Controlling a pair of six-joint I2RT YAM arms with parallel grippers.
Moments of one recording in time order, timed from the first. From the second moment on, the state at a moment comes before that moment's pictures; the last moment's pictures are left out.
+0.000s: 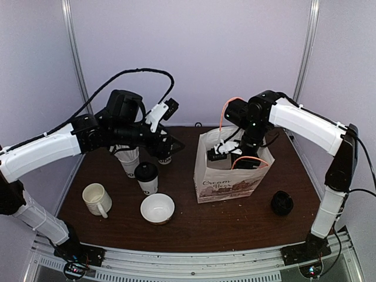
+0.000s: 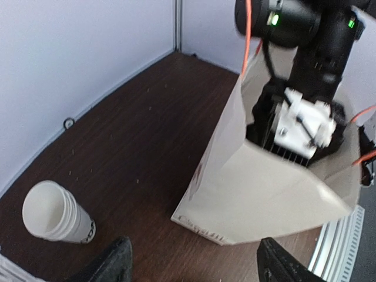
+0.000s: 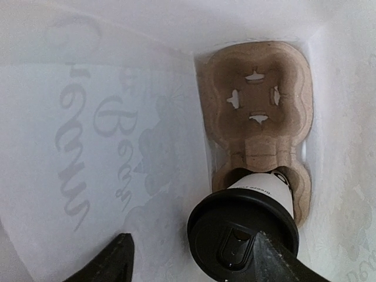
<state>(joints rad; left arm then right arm) -0.88 1.40 1.30 -0.44 0.11 0.01 0.70 1.81 1.81 -1.47 -0.23 -0.84</state>
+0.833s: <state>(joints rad) -0.86 1.91 1.91 -0.28 0.42 -0.02 0.70 1.82 1.81 -1.46 -0.24 -0.83</state>
